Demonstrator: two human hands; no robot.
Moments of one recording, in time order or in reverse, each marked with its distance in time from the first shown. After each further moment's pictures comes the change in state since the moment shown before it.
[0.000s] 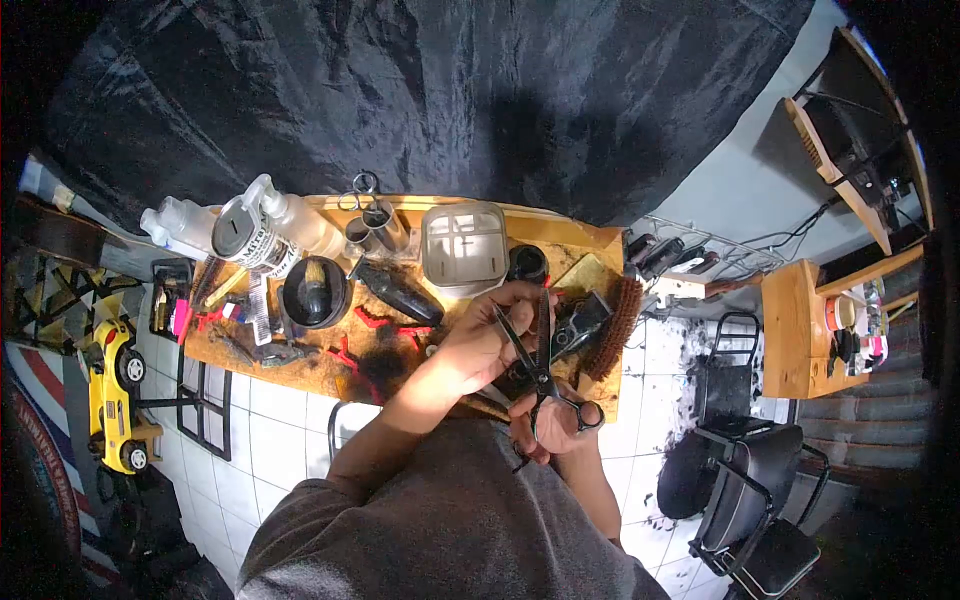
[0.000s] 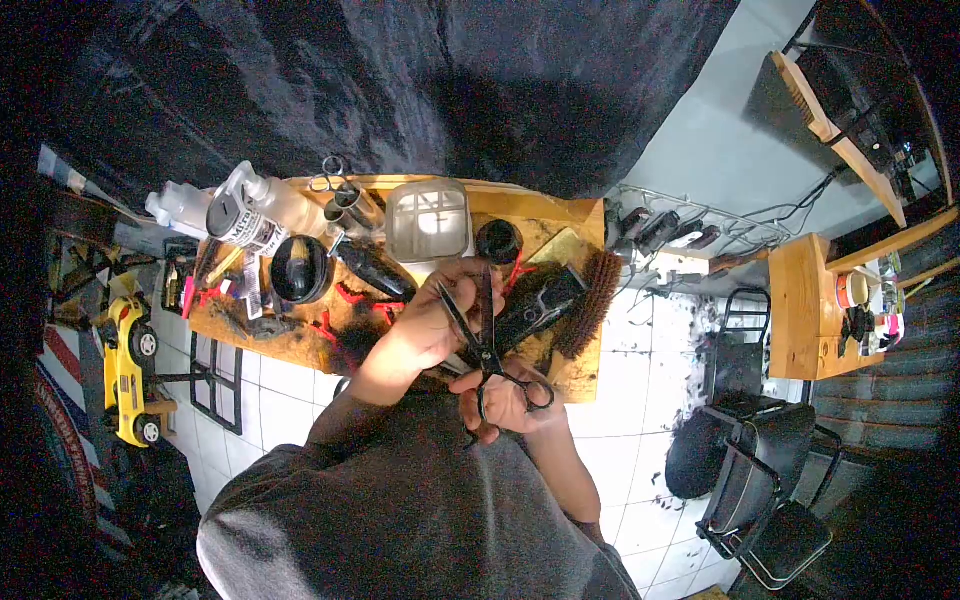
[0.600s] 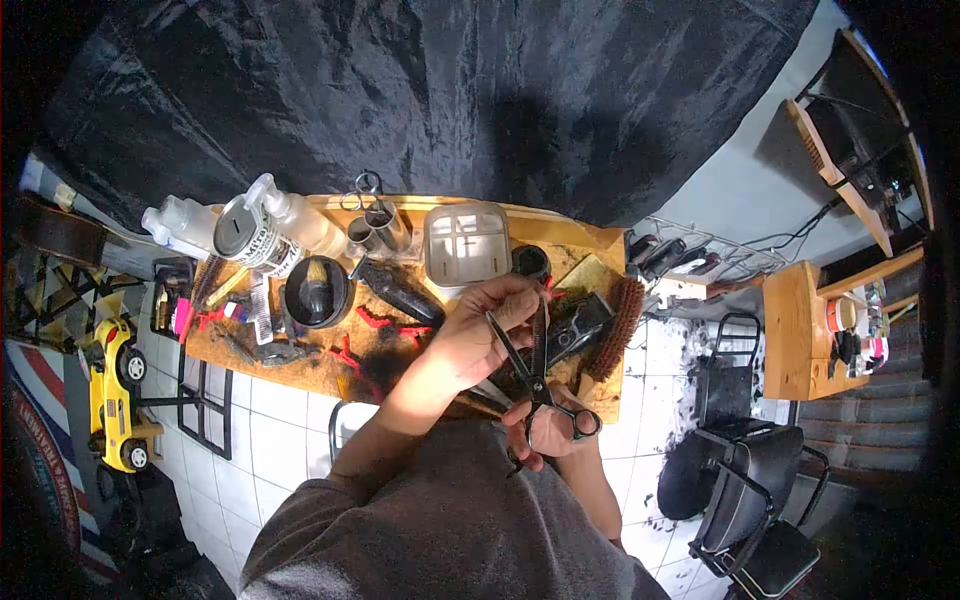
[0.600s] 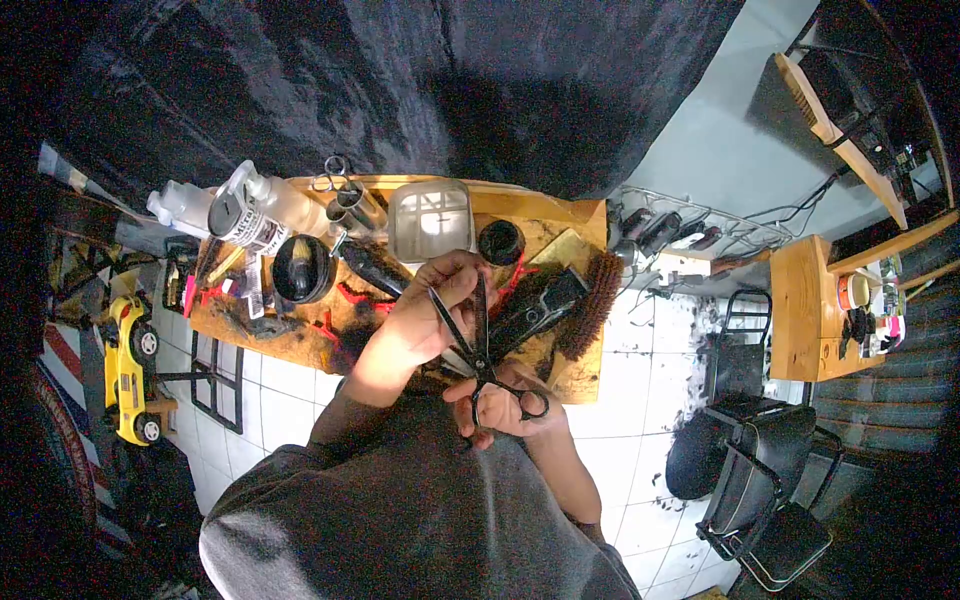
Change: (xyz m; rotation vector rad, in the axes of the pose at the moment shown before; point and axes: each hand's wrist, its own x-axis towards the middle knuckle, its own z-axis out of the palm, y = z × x) left_hand 0.005 0.009 -0.010 0.125 -0.001 -0.004; right_hand 0.001 -0.001 0.001 -0.105 -0.045 0.097
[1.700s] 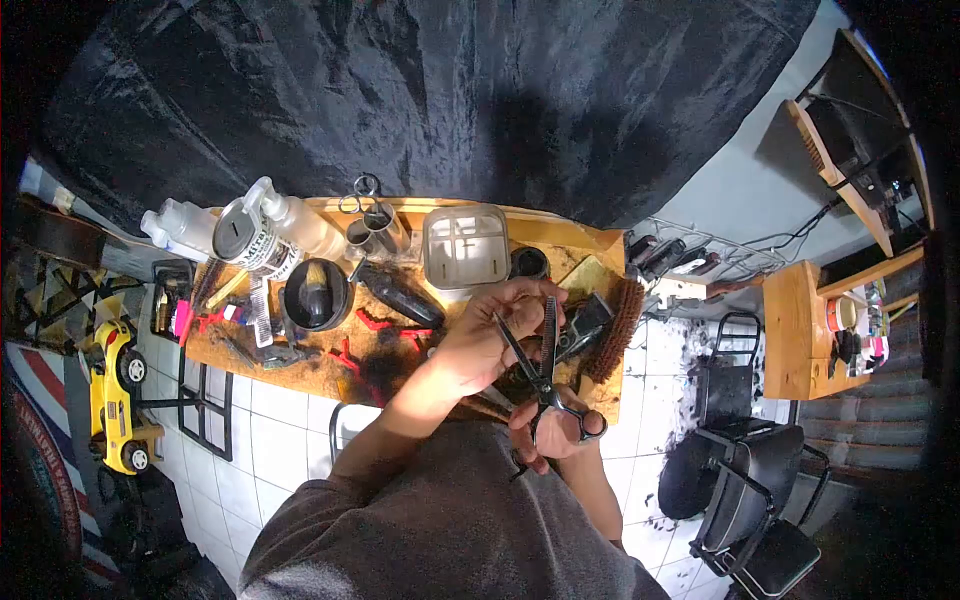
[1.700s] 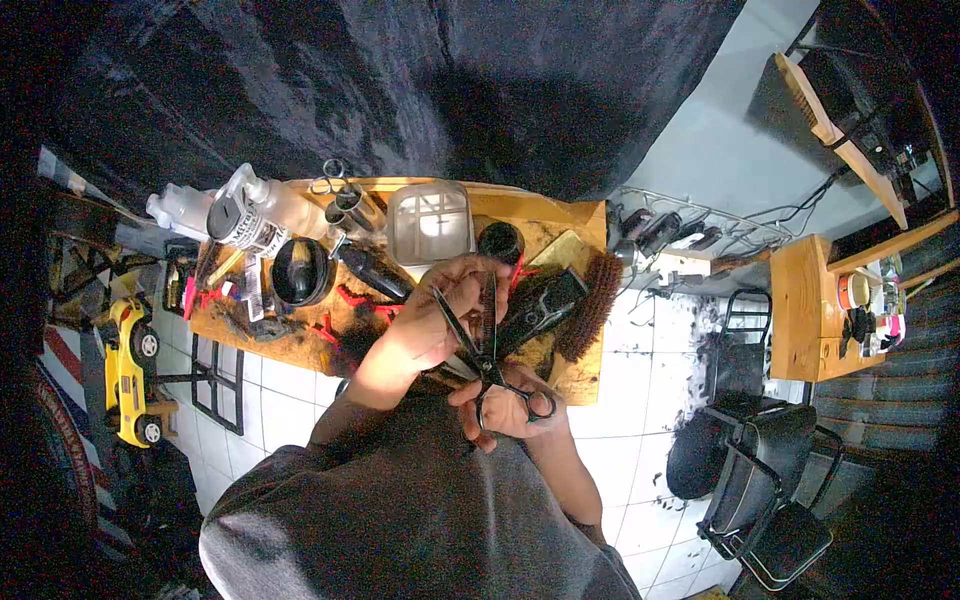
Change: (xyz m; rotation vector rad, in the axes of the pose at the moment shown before) left_hand -0.002 0.008 0.030 -0.035 0.052 0.019; right_hand 0.000 0.001 0.002 0.123 0.010 -0.089
